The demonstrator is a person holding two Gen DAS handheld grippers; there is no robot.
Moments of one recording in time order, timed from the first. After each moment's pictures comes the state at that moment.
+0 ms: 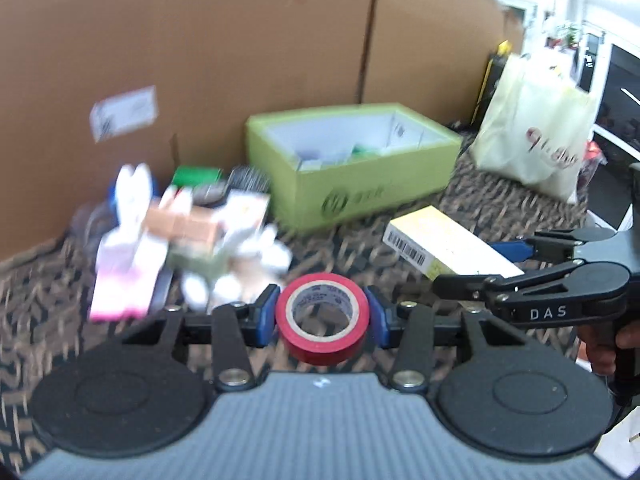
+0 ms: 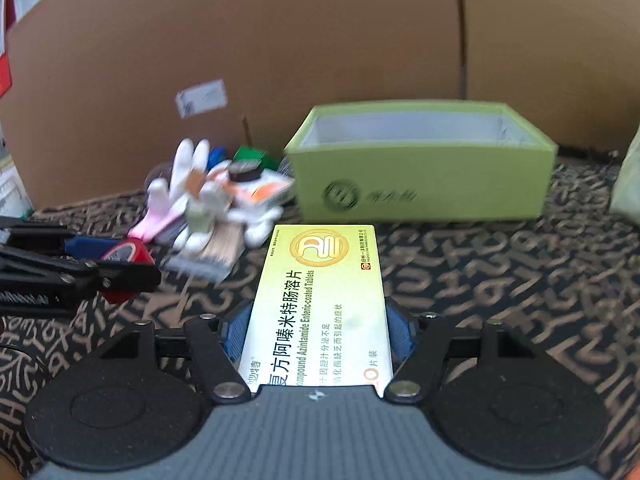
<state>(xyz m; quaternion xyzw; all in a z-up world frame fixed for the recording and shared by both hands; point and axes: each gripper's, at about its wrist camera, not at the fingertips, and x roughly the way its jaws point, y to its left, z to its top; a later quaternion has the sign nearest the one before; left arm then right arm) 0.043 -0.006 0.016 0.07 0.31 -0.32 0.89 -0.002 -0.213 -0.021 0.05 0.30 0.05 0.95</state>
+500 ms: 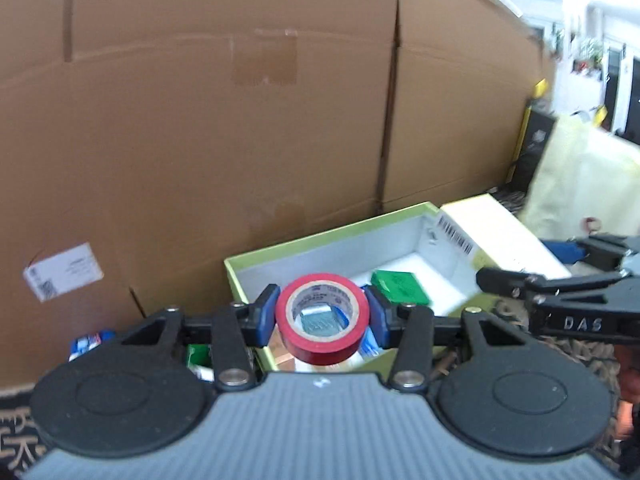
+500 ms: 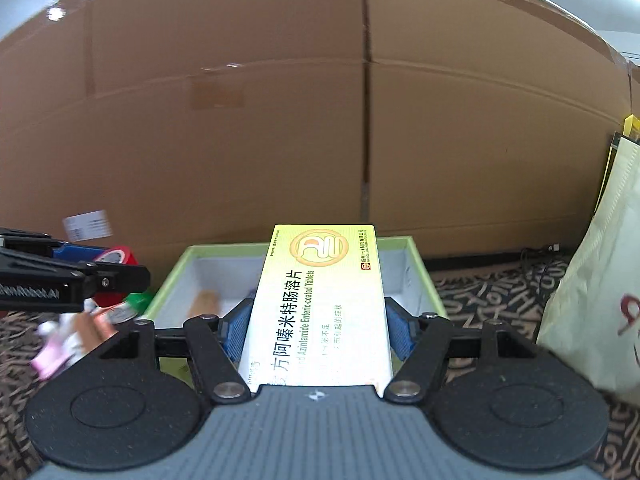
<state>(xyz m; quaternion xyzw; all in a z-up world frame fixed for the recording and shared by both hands) 0.174 -0.136 0.062 0.08 0.27 -0.28 0.92 0.099 -0.308 0.048 0.03 0.22 -0.04 0.97</state>
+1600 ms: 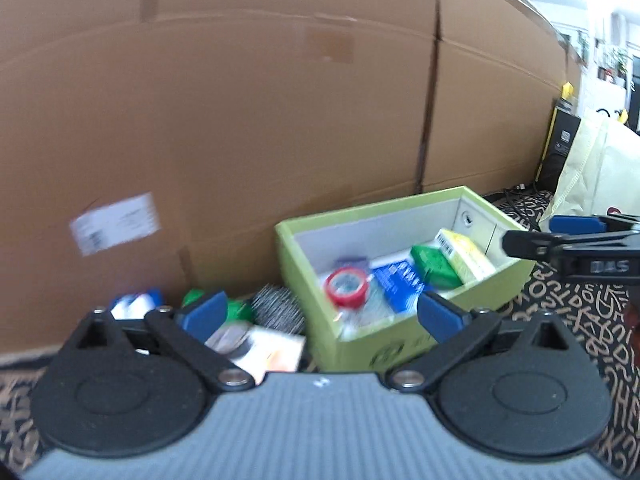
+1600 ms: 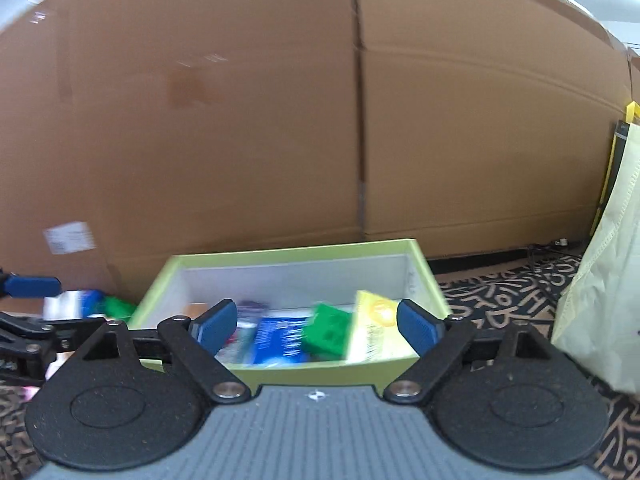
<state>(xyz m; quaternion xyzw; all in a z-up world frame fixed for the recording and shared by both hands) 0.147 -0.076 0.046 0.06 0.27 -0.23 0.93 0.100 -0.308 0.039 0.05 0.21 -0.03 0.98</state>
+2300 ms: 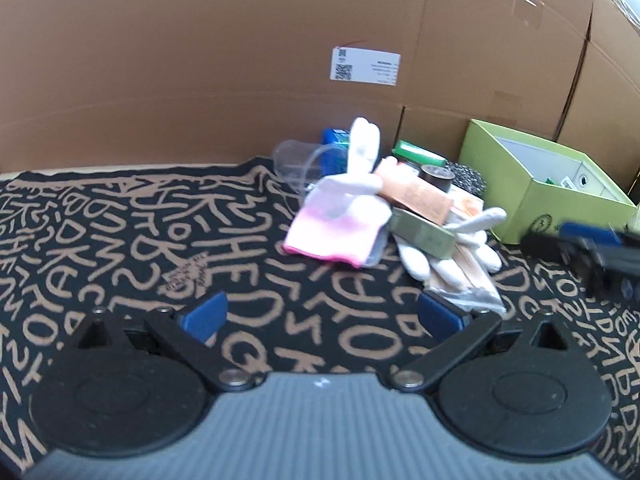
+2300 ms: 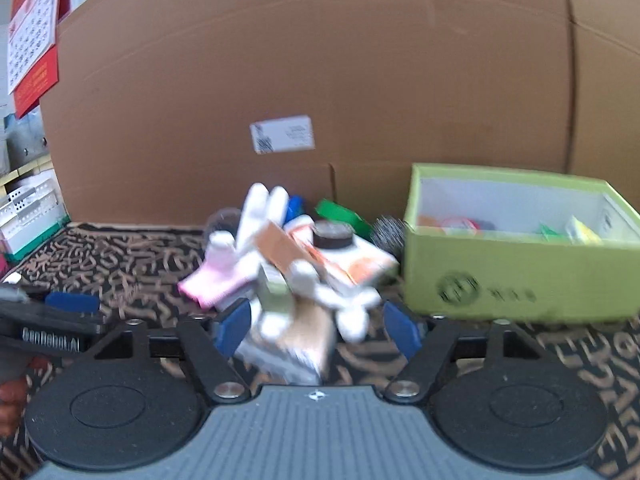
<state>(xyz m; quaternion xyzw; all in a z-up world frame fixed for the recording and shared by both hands) 0.076 0.099 -0.022 -0.03 0.35 -0.07 0.94 0.070 -0.134 -0.017 0.02 0.24 0.14 0.96</state>
